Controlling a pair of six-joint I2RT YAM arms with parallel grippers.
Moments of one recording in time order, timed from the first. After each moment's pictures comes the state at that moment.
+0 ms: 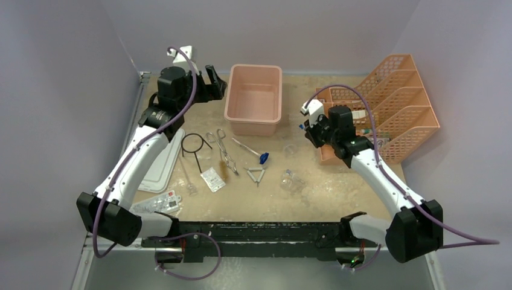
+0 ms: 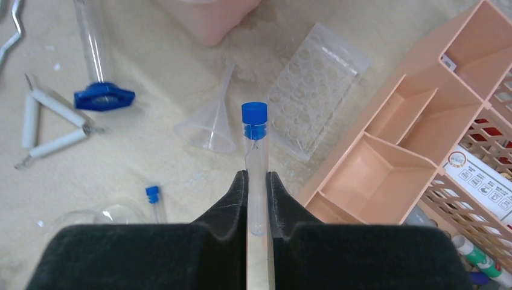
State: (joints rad) left arm -0.32 1.31 1.35 -0.27 0.00 -0.36; right arm 0.30 1.20 0.90 -0.35 -0.20 -0.36
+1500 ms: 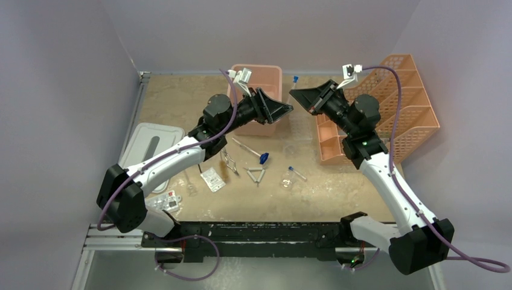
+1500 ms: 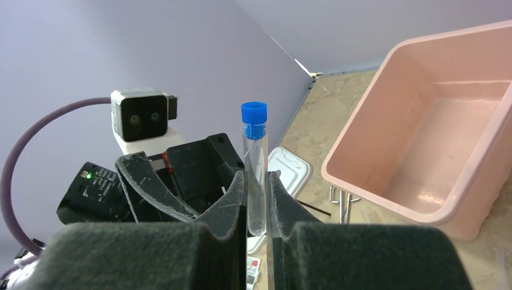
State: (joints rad) left arm -0.72 1.45 1.14 0.44 0.30 -0.84; right arm 0.30 1.09 1.00 0.22 -0.39 0.87
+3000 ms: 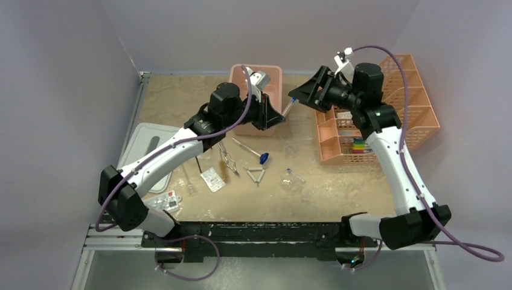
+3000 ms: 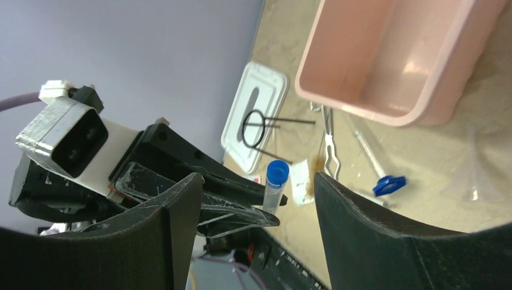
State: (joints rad) left arm -0.72 1.47 1.33 -0.06 0.40 -0.41; right arm 0.21 1.26 1.43 -0.49 -0.55 0.76
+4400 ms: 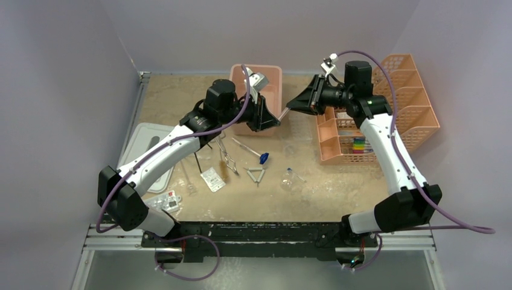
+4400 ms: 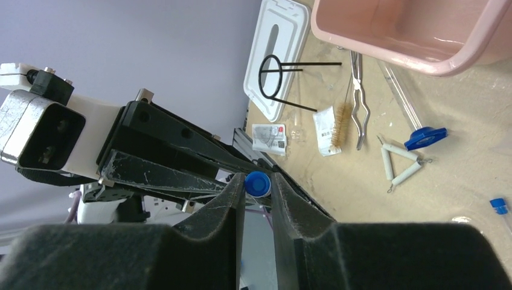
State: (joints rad) left arm -0.67 1.47 1.35 -0.16 0.54 -0.32; right arm 0.19 1.41 1.48 -0.60 -0.80 0.78
